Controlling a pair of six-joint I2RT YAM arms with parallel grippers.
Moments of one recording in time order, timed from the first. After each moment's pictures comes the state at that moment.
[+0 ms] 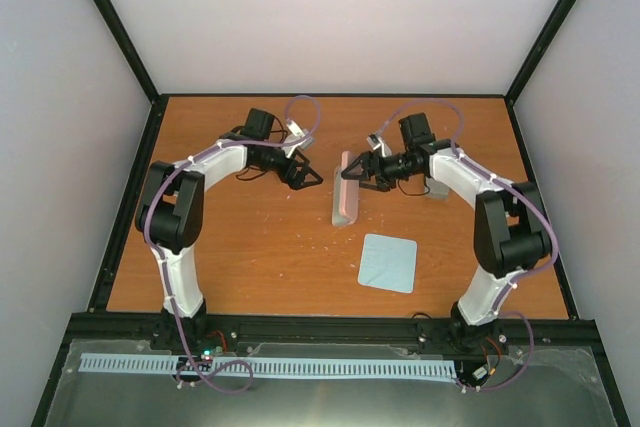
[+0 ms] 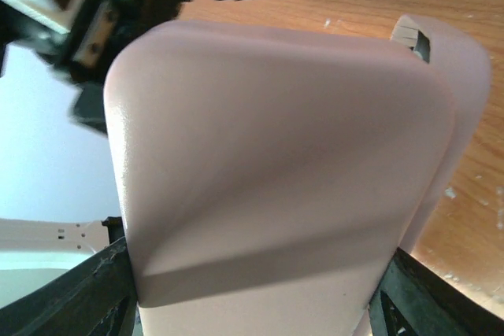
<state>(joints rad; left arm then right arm) -0.33 1.95 1.36 -0.44 0.82 0.40 0.30 1.72 1.22 -0.51 -0.98 0.37</state>
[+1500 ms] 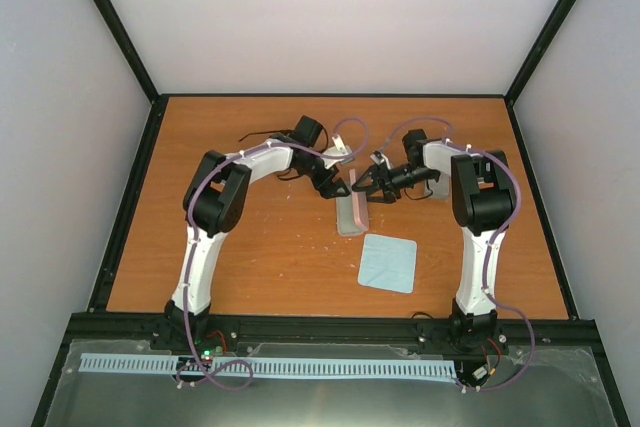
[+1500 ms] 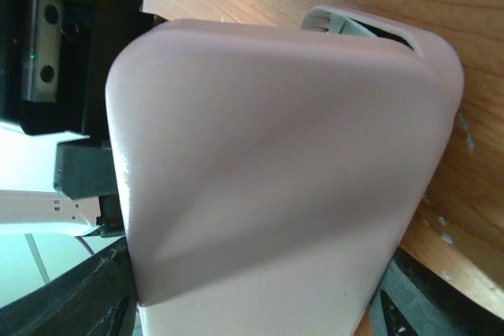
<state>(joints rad) -0.51 2.25 1.66 -0.49 0.61 0.50 0.18 2.13 1.39 -0.78 -1.13 -0.01</state>
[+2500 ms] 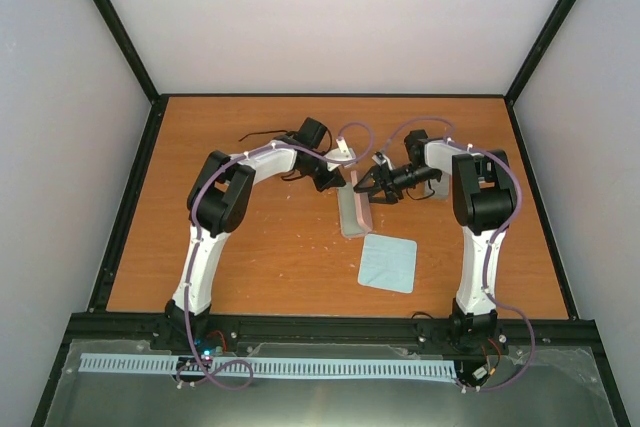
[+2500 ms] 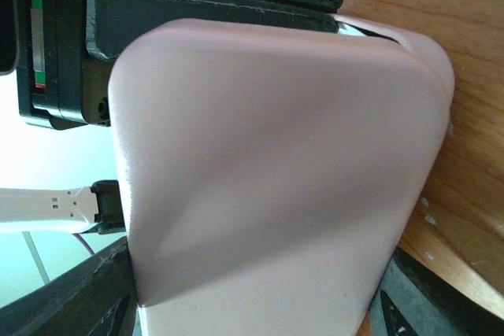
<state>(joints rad) -0.54 2.28 1.67 -0.48 0.54 0.53 0.17 2.14 1.40 -0.83 -1.12 -0.05</state>
